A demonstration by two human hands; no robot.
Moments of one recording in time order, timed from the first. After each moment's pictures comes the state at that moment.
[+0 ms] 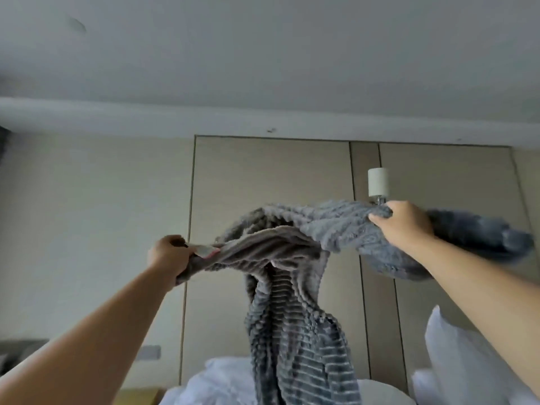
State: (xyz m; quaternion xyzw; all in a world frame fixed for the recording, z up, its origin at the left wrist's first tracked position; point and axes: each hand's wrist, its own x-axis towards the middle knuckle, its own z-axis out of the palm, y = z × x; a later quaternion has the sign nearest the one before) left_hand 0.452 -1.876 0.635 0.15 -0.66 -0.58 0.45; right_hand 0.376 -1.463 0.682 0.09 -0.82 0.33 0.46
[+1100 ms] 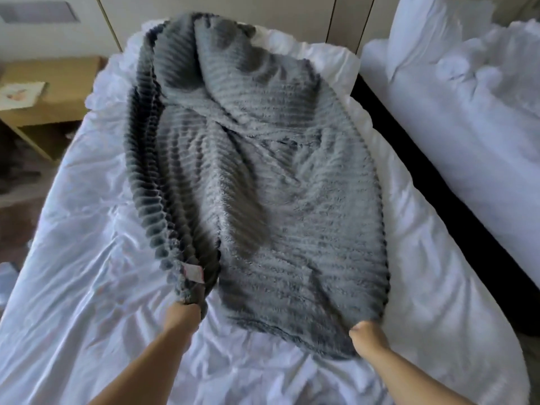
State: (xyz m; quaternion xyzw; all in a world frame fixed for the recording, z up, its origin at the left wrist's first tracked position) left_hand 0.677 -1.735 -0.036 0.53 -0.66 -0.52 -0.13; right_hand 0.656 -1.373 -0.045 -0.28 -0.87 0.18 -0.36
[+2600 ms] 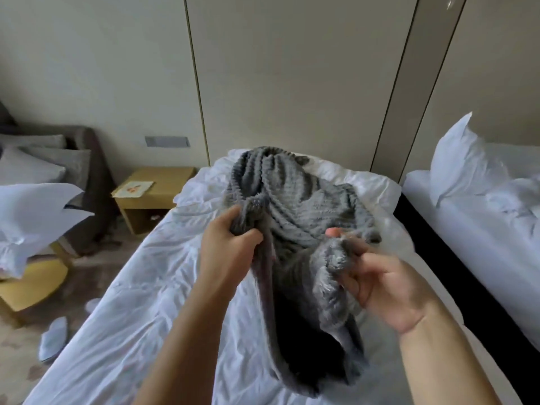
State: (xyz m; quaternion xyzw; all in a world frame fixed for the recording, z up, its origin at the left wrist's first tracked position) left_hand 0.577 -1.663 0.322 0.13 -0.73 -0.60 0.30; right_hand 0.522 -1.459 0.319 0.09 -0.40 0.84 -0.35
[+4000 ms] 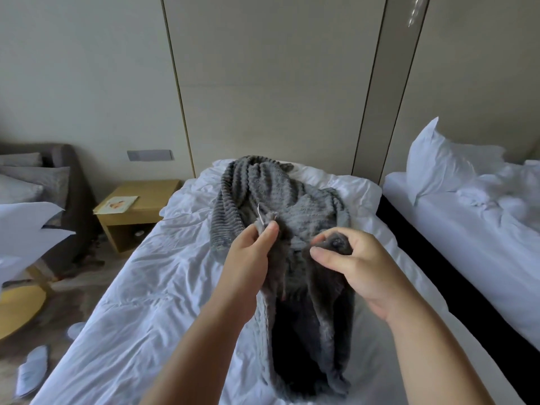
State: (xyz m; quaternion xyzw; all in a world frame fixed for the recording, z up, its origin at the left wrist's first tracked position) left_hand 0.599 -1.638 0.310 0.07 -0.63 -0.76 0.14; right_hand 0.558 -1.473 0.321 0.21 -0.75 0.62 -0.06
